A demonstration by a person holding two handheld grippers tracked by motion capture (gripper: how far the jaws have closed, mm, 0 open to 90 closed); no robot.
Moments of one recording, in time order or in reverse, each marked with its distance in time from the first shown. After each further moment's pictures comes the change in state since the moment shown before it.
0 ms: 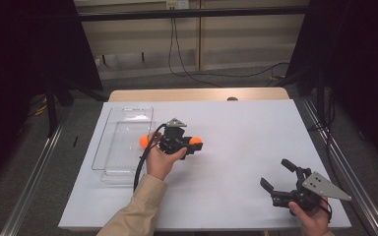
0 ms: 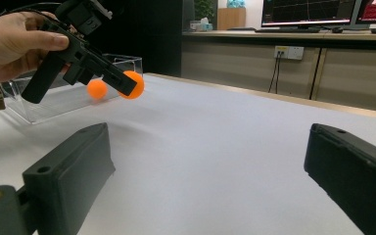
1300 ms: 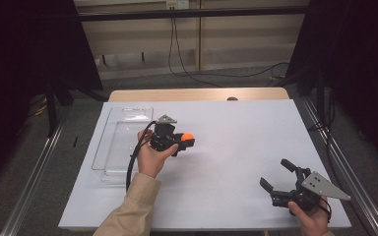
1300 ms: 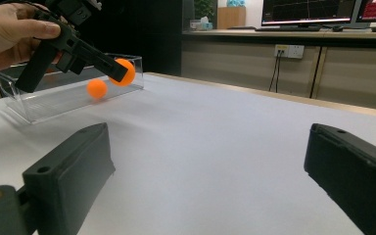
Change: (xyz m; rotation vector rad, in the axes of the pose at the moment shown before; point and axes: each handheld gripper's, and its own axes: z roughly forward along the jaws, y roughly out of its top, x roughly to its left) left arm 0.014 0.002 -0.021 -0.027 0.028 -0.021; right arm 0.000 -0.001 0.001 0.005 0.000 0.004
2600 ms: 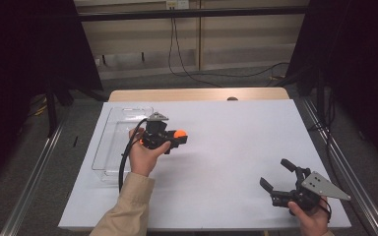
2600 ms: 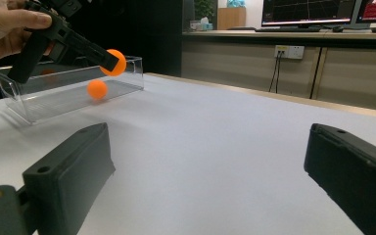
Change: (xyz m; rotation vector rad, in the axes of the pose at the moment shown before) left arm 0.009 0.003 -0.022 -0.020 0.032 -0.010; right arm 0.000 0.000 0.000 -0.003 0.000 0.001
